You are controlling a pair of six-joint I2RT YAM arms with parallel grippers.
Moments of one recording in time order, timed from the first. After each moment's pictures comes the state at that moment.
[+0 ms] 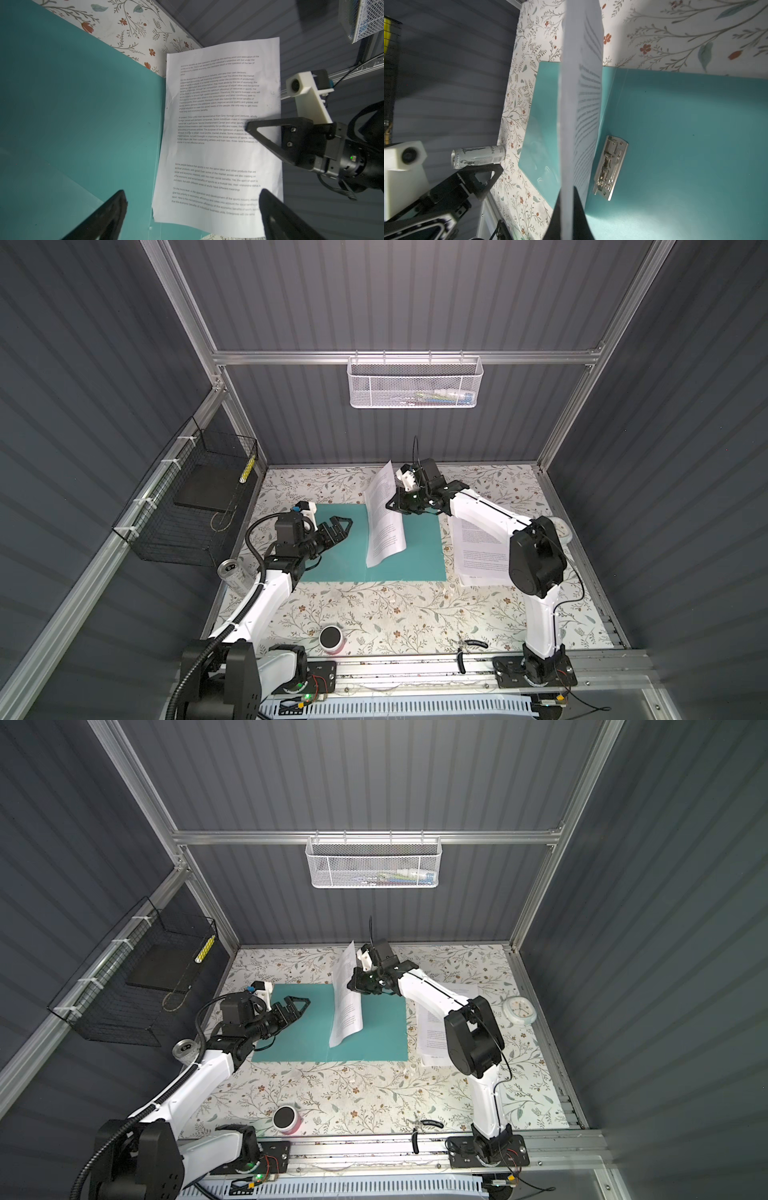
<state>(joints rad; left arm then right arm) -0.10 1.16 0.67 -0.04 0.48 -0.67 0.60 2.07 1.72 -0.43 -0.43 0.60</state>
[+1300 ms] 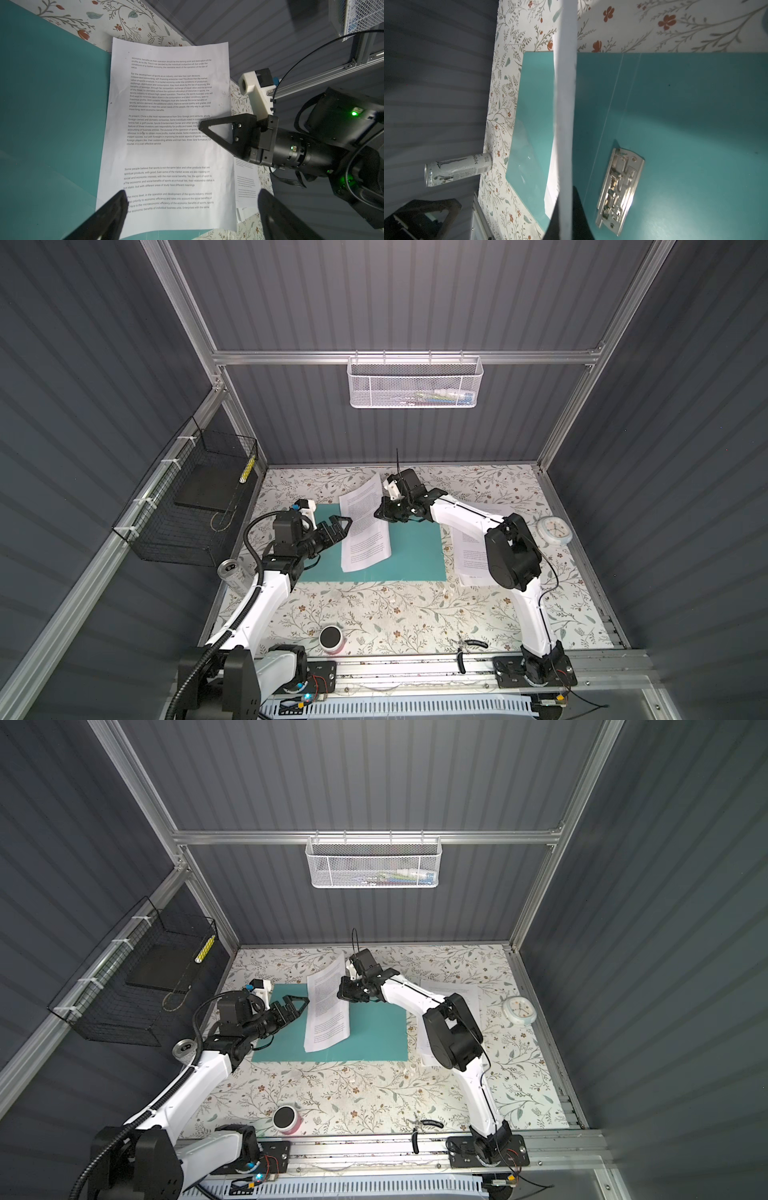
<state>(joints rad) -0.10 1.13 0.68 -0.07 0.48 -0.65 0.66 2.24 1.83 -0.36 -0.39 0.70</state>
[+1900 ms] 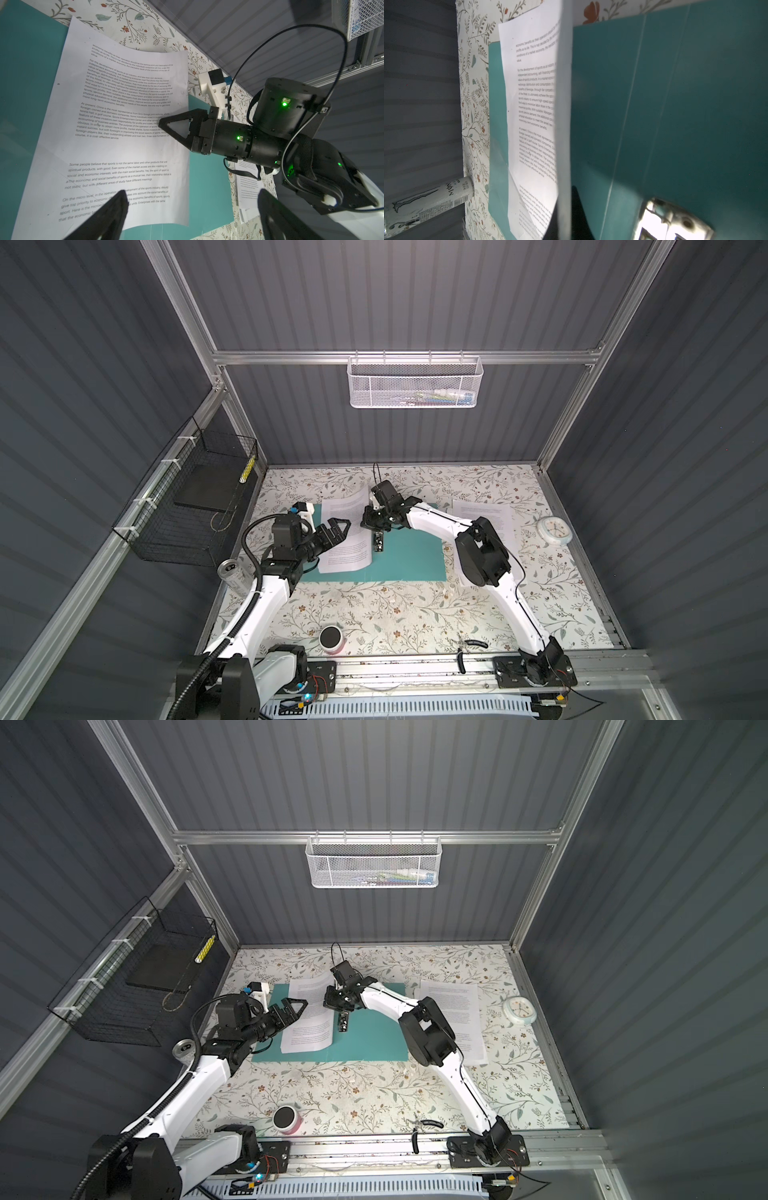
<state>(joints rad) -0.10 1.09 0.64 -0.08 0.45 -0.65 0.74 2.49 2.06 -0.41 -0.31 0.81</state>
